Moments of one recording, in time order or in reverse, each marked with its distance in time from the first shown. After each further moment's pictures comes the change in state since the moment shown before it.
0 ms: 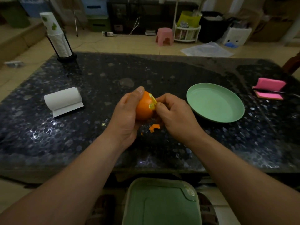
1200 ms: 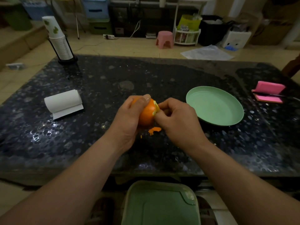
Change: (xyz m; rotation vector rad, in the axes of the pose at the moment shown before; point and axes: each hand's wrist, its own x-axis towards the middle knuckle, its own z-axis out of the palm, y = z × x) left_hand -0.001 -0.001 -0.001 0.136 -0.071 -0.060; right_hand -0.011 0.001 -0.003 -0.125 0.115 -0.046
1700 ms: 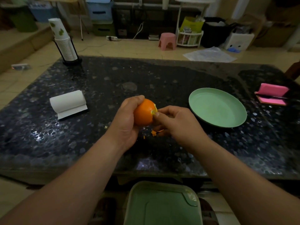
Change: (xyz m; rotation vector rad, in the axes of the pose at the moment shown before) left_hand 0.011 -0.002 -0.008 -0.216 0.123 -0.078; right_hand 0.004 0.002 0.002 0.375 -0.256 0.255
